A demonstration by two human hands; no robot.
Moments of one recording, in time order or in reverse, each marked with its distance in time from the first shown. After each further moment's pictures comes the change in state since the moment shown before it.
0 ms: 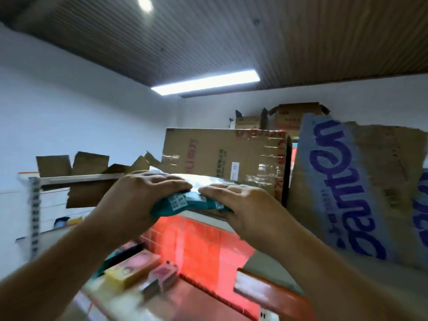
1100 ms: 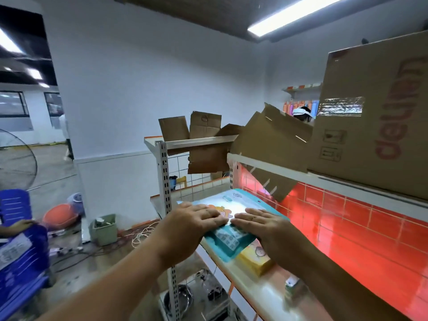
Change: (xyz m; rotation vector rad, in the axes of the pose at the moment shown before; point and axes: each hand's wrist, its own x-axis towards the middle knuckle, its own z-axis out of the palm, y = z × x) left_hand -0.255 -0.311 0.133 0.149 -0.480 -0.127; right_hand 0.121 -0.060 0.484 0.407 -0.199 -0.156
